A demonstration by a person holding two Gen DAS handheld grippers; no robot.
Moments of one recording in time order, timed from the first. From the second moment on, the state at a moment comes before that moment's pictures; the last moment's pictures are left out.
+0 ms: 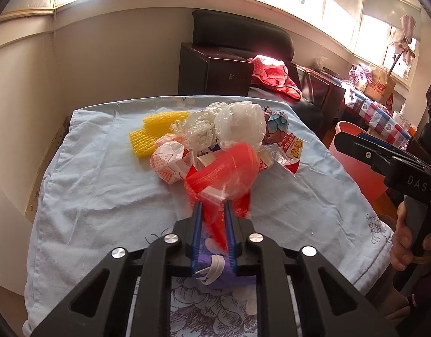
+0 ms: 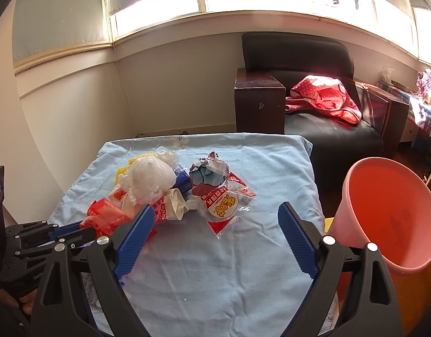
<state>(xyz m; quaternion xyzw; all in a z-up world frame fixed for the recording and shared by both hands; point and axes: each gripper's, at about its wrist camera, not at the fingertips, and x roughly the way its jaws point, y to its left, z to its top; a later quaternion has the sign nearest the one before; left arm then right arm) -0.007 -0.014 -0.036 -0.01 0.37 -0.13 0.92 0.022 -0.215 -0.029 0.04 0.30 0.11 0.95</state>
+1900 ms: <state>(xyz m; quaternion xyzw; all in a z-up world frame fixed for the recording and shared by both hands) 0.021 -0.211 0.046 0.03 0.28 -0.27 0.92 -0.002 -0.391 -0.044 0.15 0.33 0.00 0.93</state>
